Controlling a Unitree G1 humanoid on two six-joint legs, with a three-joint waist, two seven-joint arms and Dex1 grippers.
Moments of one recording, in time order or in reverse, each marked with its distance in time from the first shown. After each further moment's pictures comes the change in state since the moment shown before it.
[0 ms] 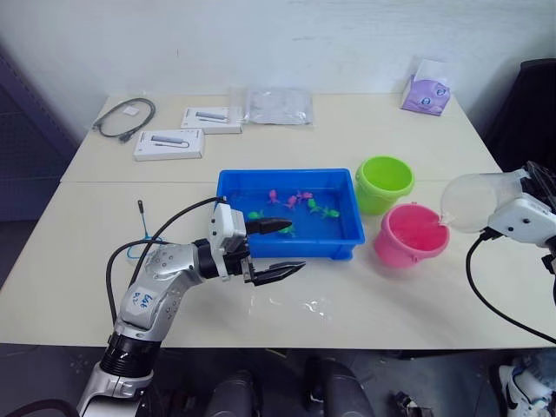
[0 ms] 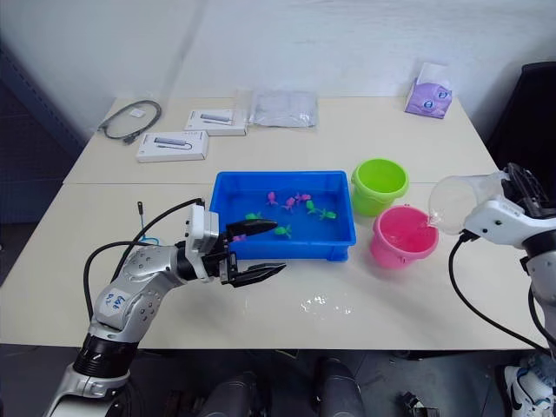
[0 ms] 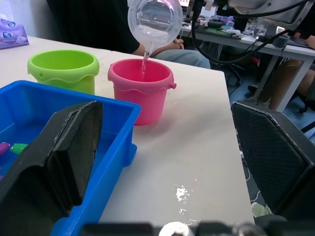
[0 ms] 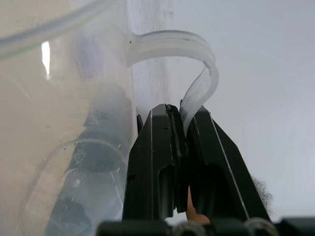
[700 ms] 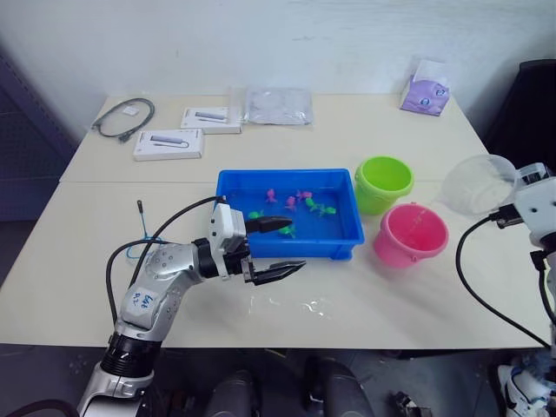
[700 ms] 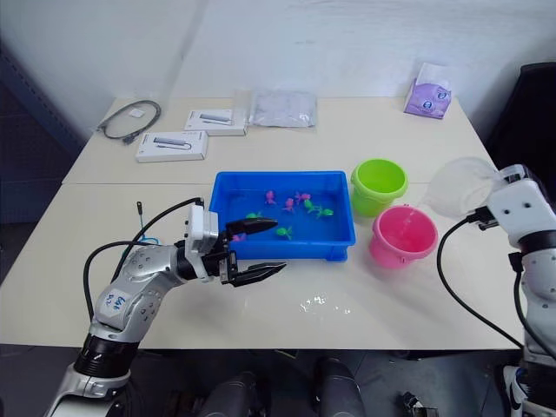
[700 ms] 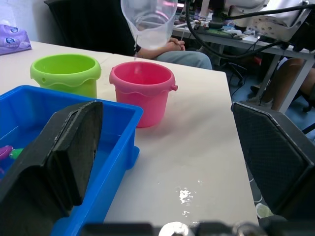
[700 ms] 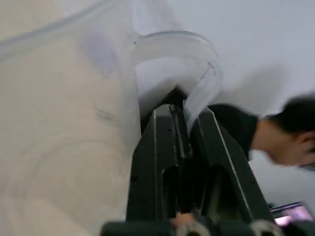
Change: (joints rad) left arm 0.000 0.005 0.017 0.010 0.006 -0.023 -0.002; right arm -0.108 0.239 -0.083 -0.055 0.433 0.398 0.138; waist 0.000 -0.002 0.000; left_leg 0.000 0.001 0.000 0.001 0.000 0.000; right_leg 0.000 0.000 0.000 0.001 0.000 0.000
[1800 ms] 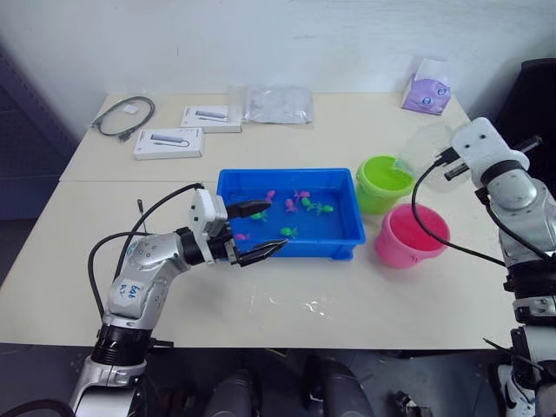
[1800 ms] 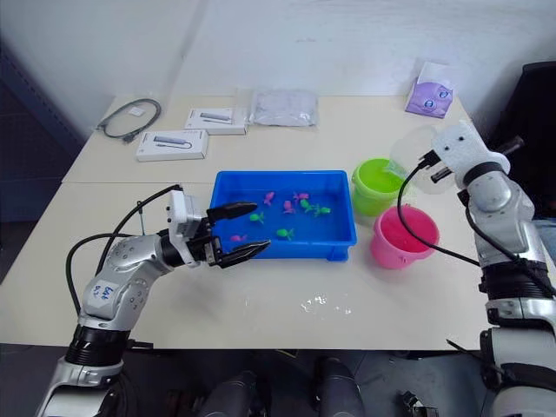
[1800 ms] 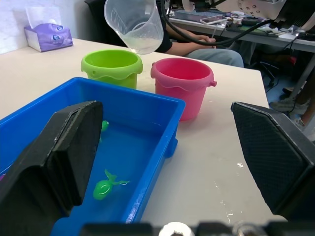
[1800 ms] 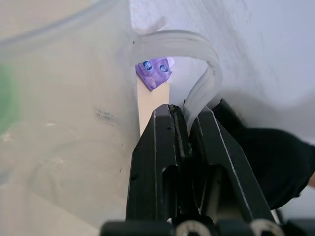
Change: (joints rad) left arm -0.039 0.020 0.064 0.075 0.007 -0.027 0.033; right arm -0.603 -0.122 0.506 0.540 -0.224 -0.086 -0.044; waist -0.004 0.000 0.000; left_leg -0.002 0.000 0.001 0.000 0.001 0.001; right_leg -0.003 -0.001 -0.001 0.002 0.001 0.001
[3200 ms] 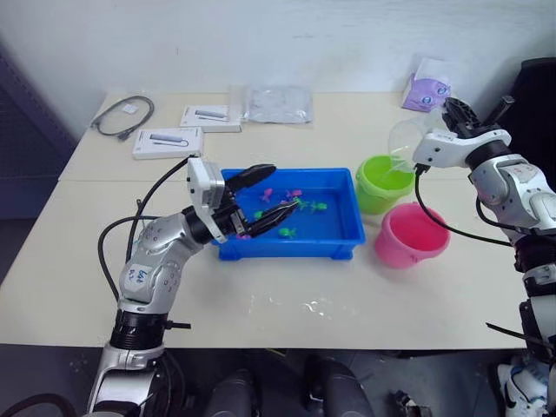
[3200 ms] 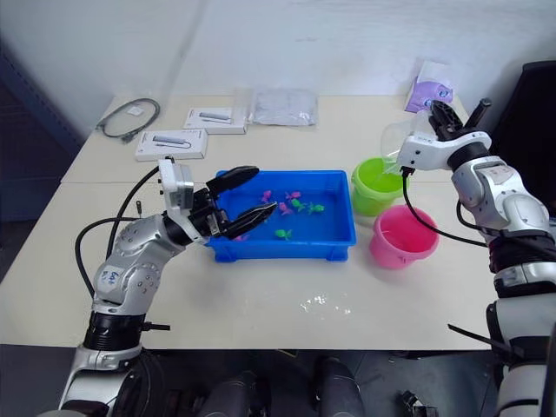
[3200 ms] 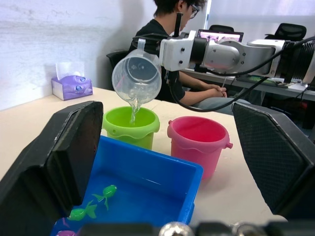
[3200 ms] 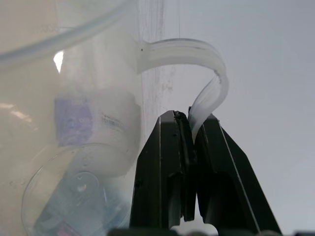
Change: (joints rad) left arm -0.112 -0.106 0.032 0.014 -0.060 0.016 0.081; right arm -0.206 -0.086 0.249 0.312 -0.458 -0.442 -0.316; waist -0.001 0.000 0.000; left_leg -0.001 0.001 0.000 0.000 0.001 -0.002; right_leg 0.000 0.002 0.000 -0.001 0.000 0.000
